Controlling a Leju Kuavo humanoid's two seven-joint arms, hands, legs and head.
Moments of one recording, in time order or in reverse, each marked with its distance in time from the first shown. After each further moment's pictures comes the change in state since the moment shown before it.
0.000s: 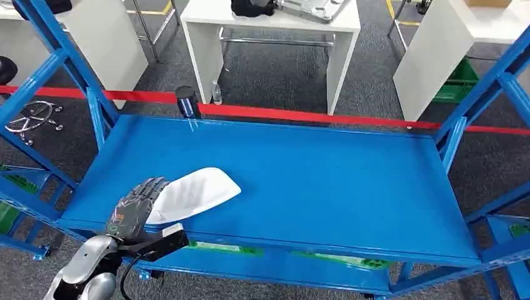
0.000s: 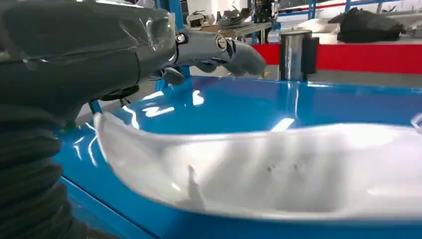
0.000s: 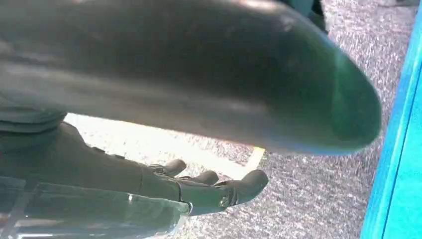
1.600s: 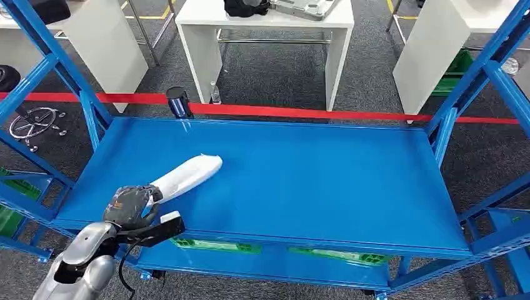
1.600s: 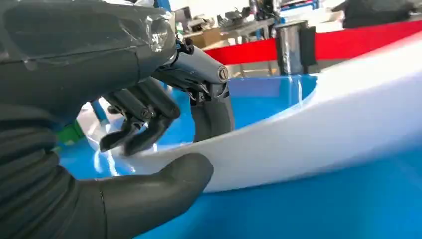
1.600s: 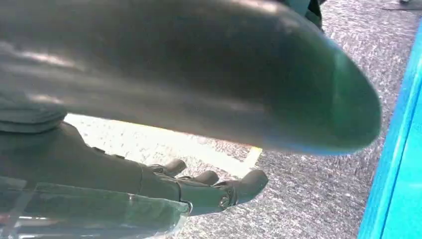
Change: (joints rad) left arm -0.108 0.010 0.020 0.126 -0.024 -0.055 -0.028; right arm 0.018 -0.004 0.045 -0.061 -0.026 -0.003 0.025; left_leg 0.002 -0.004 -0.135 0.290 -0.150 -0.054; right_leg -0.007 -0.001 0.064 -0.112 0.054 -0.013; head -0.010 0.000
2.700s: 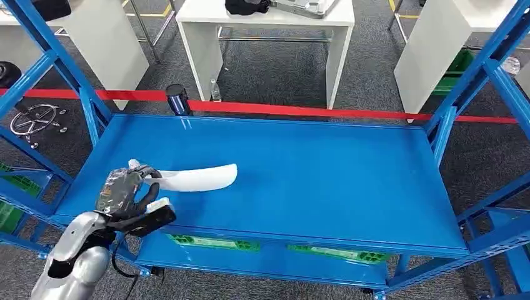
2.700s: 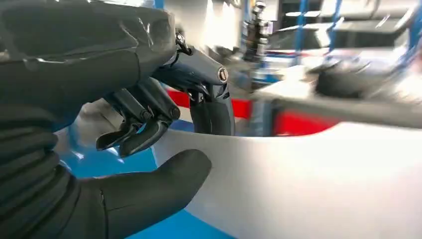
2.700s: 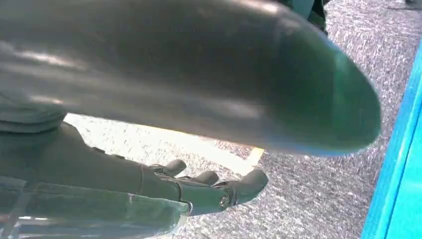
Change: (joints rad) left arm -0.001 -0.041 0.065 -0.133 0.261 0.117 -0.164; right arm 0.038 -0.006 0.000 -0.078 -0.008 0.003 0.031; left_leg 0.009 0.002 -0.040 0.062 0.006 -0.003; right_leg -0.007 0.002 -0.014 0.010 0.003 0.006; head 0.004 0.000
